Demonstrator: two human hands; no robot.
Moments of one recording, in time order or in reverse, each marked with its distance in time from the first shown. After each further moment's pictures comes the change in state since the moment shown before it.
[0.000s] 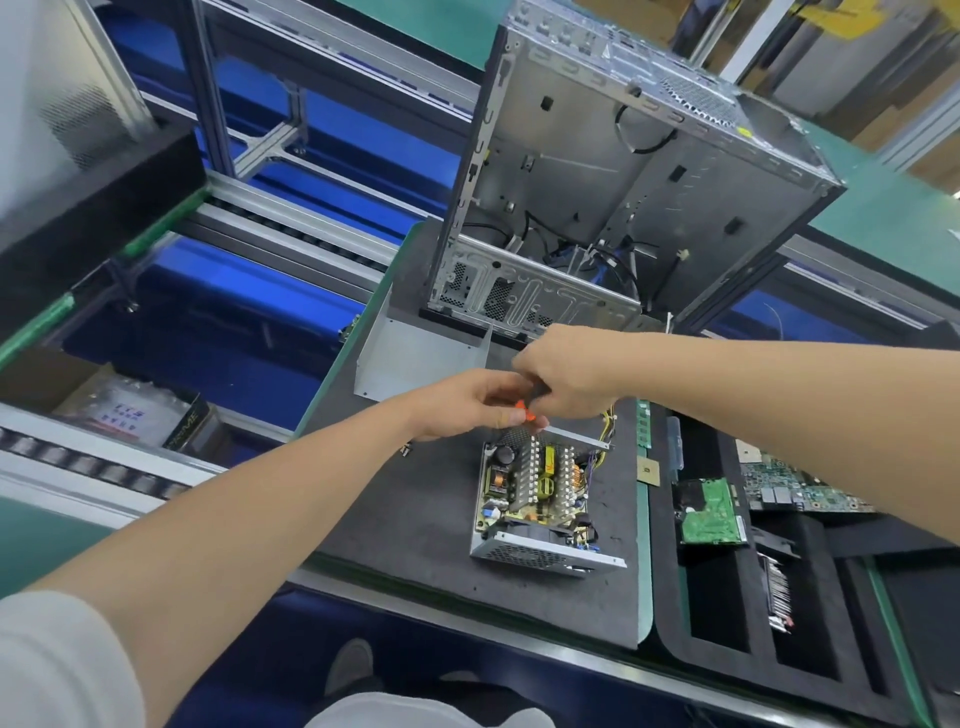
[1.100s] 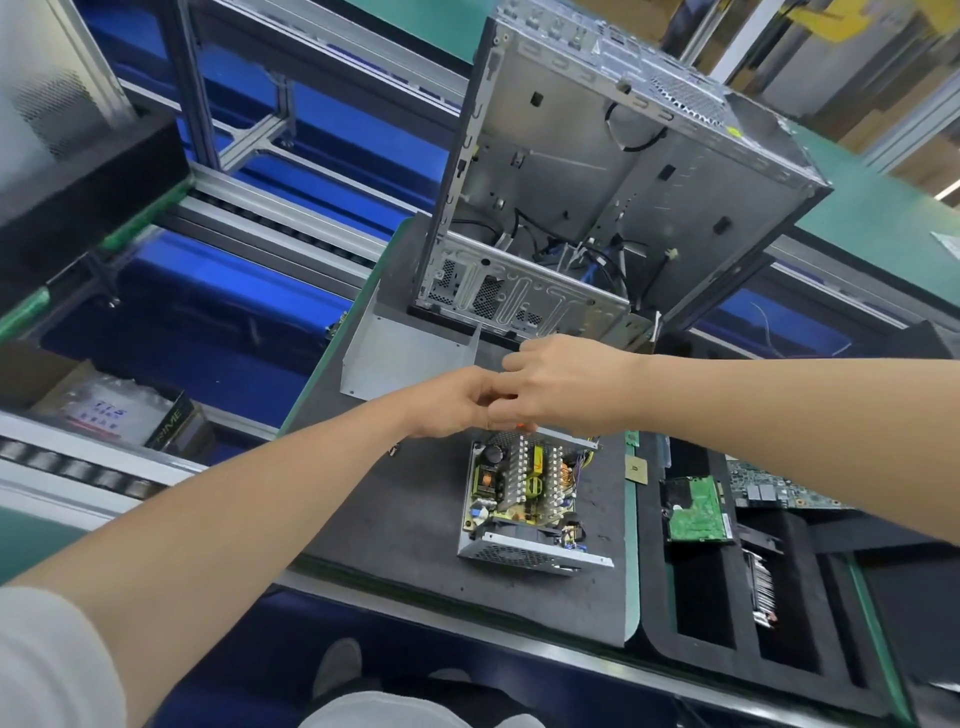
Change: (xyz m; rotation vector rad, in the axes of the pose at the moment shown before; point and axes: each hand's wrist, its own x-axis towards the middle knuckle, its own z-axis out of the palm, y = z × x) left_hand 0.007 0.003 0.000 0.185 0.031 -0.019; right_hand -0.004 0.016 0.031 -0.566 0.388 -0.590
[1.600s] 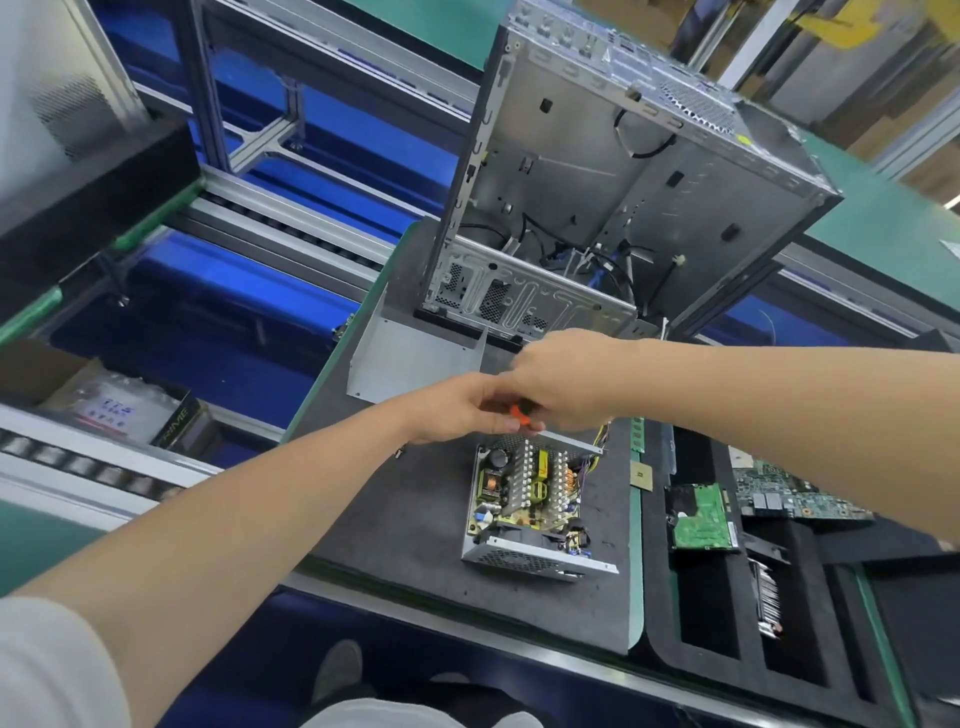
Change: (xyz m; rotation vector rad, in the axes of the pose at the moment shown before) left_hand -0.007 0.000 0.002 -0.151 -0.007 -0.022; right_hand 0.019 0.005 -0.021 0.264 -0.349 0.357
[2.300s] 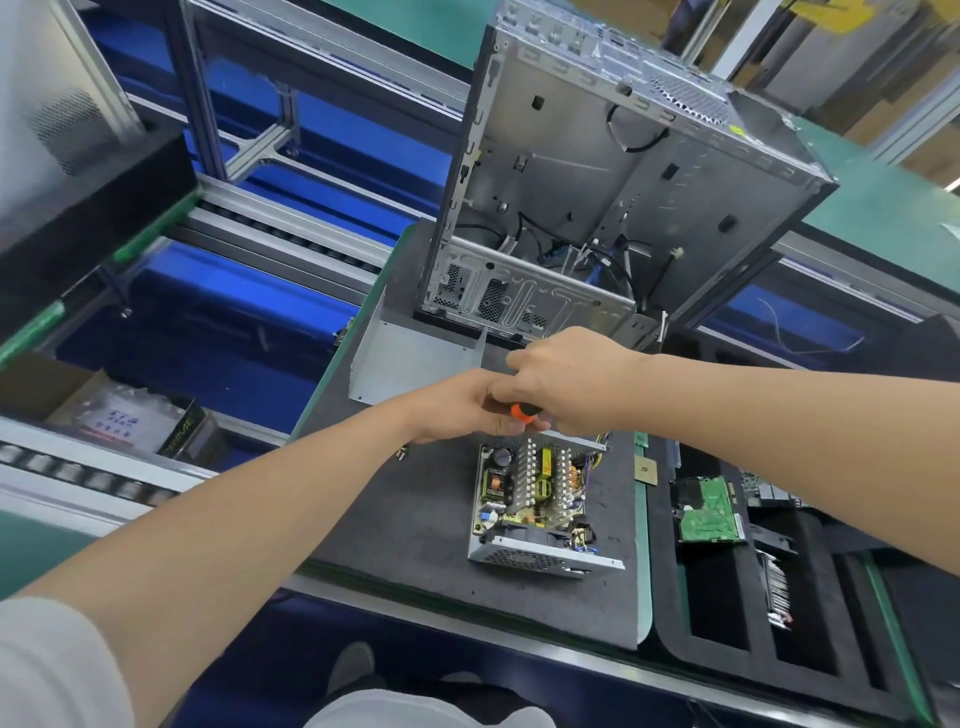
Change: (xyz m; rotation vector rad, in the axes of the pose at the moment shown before) left_hand 0.000 0.007 0.000 -0.009 -0.007 -0.029; right_hand -0.013 -0.008 0.004 -0.017 0.165 0.000
